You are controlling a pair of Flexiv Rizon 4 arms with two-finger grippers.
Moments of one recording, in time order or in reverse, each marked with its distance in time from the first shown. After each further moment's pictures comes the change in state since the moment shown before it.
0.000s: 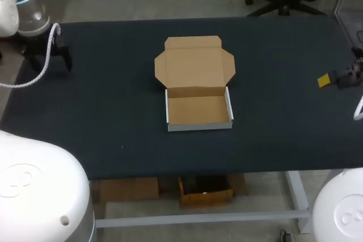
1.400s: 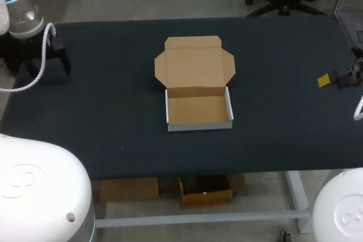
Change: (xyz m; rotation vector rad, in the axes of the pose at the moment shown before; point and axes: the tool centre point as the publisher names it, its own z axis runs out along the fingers) left arm 0.004 0.039 -0.016 -0.062 0.056 -0.056; right arm 0.000 0.000 0.000 0.000 0.000 0.000
